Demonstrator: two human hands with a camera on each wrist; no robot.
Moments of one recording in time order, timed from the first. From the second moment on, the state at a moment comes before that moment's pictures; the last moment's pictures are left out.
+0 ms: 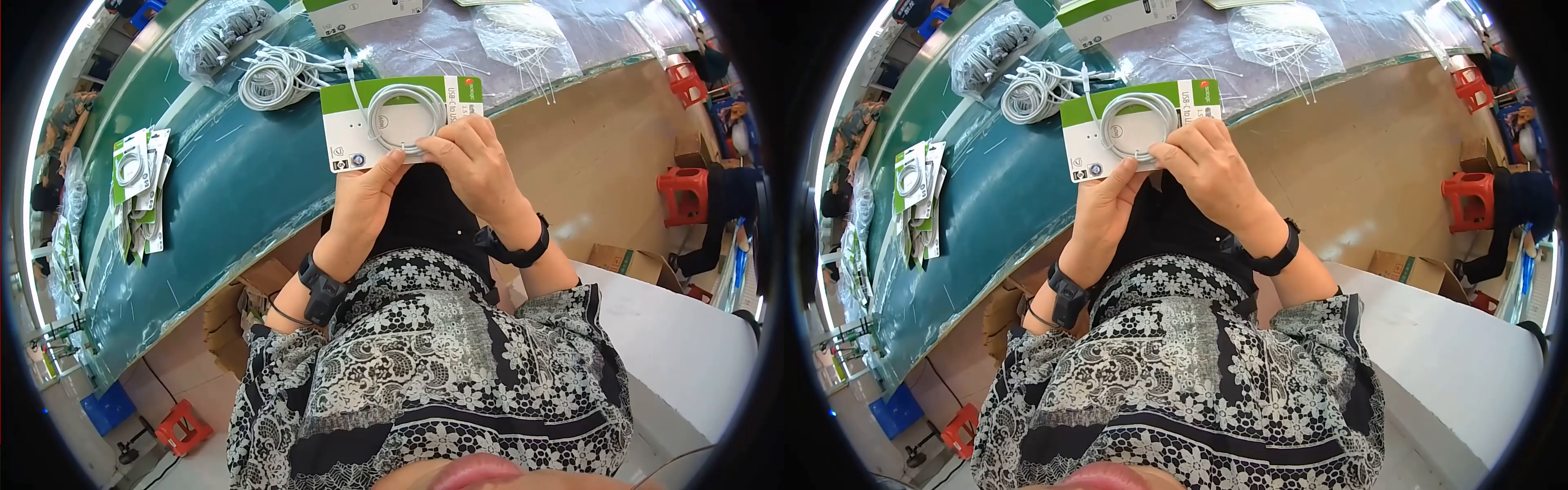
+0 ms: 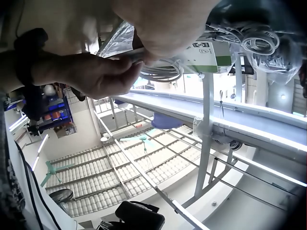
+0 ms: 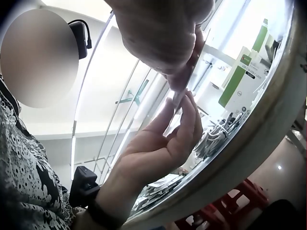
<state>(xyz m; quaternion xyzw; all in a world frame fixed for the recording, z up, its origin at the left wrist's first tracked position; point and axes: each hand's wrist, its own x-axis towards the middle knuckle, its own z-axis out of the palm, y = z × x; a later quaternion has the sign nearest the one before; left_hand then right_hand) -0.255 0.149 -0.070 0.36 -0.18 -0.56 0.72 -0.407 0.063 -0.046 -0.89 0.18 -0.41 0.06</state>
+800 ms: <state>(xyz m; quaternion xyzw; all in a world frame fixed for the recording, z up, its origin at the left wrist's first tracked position) -0.239 0.156 -0.073 0.28 -0.09 -0.60 0.75 -0.390 0.090 -0.111 -0.53 0.28 -0.43 0.68</state>
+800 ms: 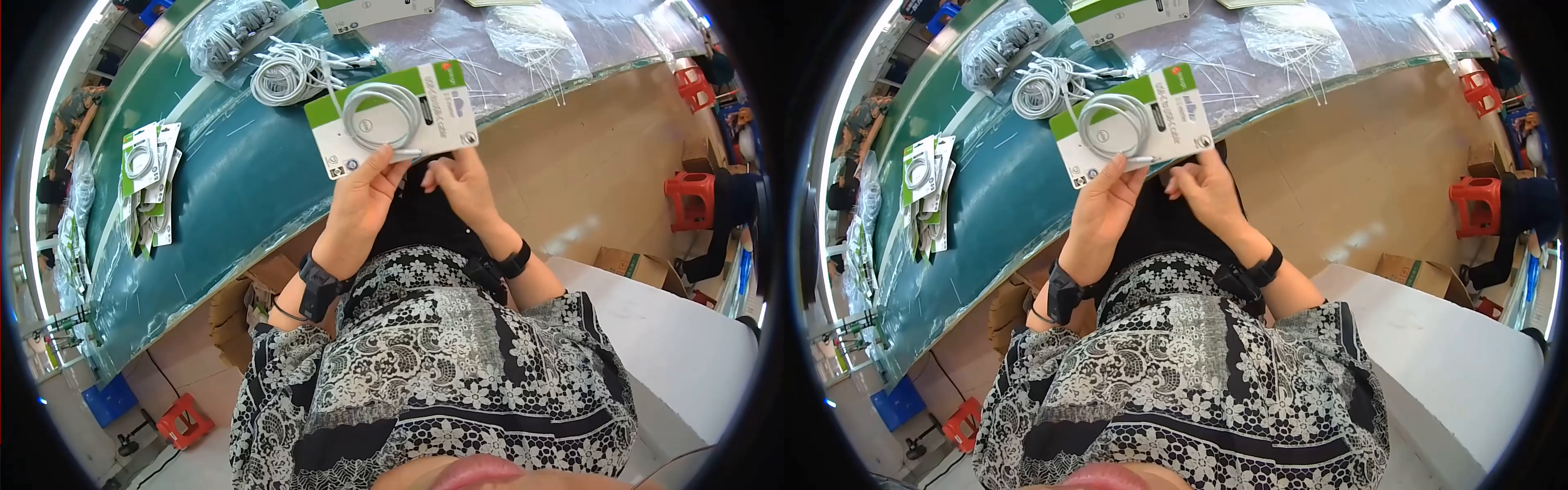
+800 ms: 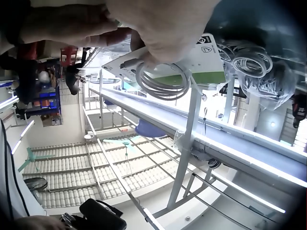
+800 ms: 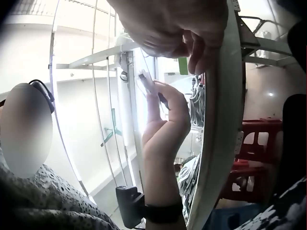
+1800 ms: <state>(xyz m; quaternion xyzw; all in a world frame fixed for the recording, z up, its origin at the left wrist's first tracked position) -0.189 0.166 -0.033 0.36 -0.28 -0.62 0.64 -0.408 0.048 -0.087 -0.33 0.19 -0.39 0.84</state>
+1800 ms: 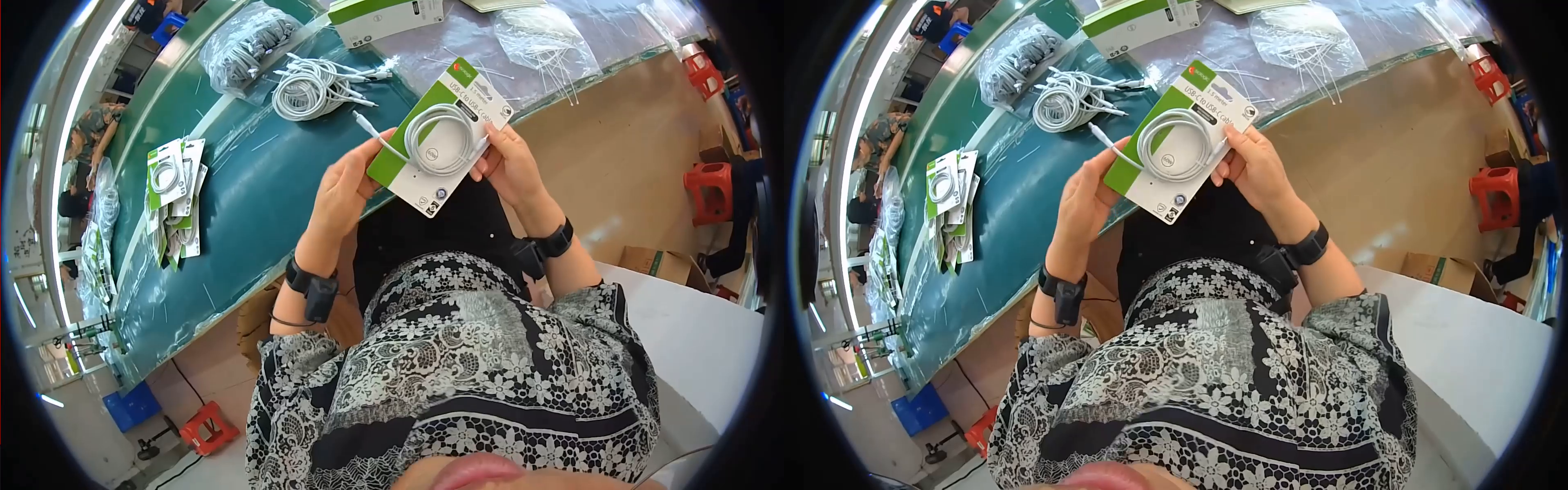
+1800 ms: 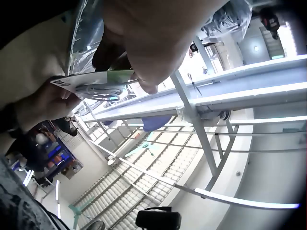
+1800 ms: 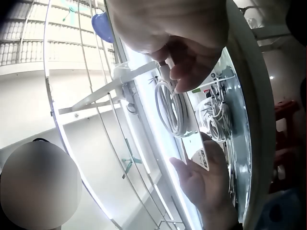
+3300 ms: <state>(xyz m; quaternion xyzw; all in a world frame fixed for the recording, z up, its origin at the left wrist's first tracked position) -0.240 0.146 -0.079 0.39 -0.23 -0.64 0.62 -0.393 0.086 -0.065 -0.87 0.26 -0.41 0.04</state>
